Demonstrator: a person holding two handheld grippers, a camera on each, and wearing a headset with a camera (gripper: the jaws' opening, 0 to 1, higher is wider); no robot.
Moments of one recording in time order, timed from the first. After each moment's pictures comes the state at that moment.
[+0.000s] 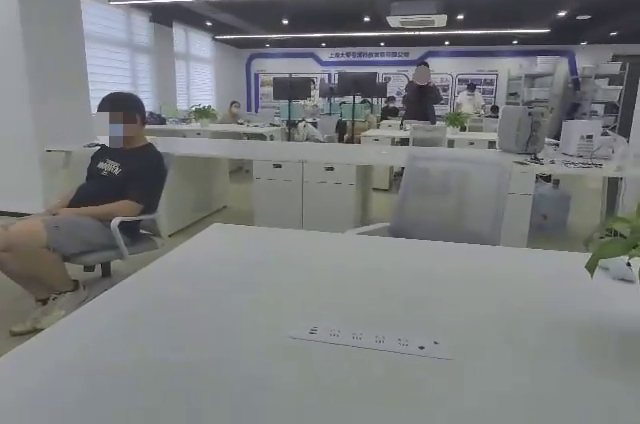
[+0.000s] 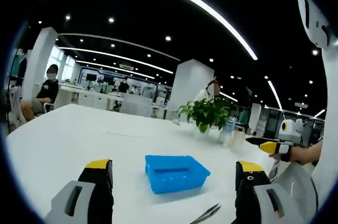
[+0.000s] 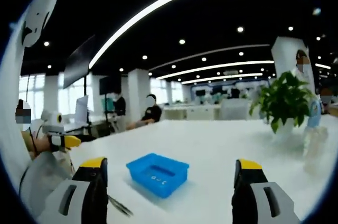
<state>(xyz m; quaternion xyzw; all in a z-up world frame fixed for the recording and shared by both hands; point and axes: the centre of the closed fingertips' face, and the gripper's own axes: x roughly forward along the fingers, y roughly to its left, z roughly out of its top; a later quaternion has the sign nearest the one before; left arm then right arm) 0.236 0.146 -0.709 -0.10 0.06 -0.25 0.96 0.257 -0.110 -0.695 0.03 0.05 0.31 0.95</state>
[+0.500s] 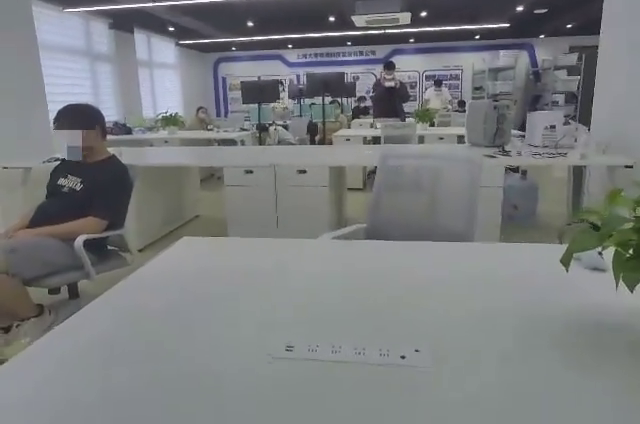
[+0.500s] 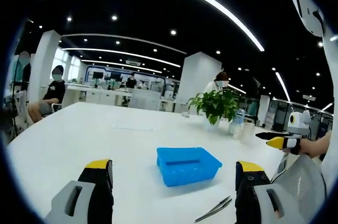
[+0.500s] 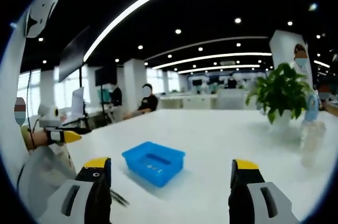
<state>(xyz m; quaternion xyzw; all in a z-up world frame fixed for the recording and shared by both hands) 0.241 0.158 -0.720 -0.08 0.09 -0.21 0.97 0.257 -0.110 -0.716 0.01 0.10 0.31 0.95</state>
